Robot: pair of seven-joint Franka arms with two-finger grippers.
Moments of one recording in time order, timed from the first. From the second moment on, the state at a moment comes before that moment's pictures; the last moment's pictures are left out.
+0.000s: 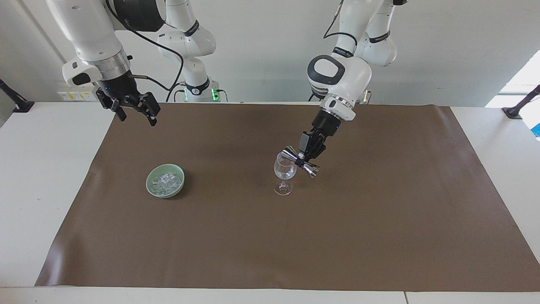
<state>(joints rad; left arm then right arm) -0.75 0.10 0.09 -2.01 -1.60 3.06 0.15 0.11 0.00 -0.12 -1.60 0.00 1.65 0.21</state>
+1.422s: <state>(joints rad) -0.14 0.12 0.12 -1.99 -1.39 2.11 -0.57 0.11 0.00 -0.12 -1.60 0.00 1.65 0.21</state>
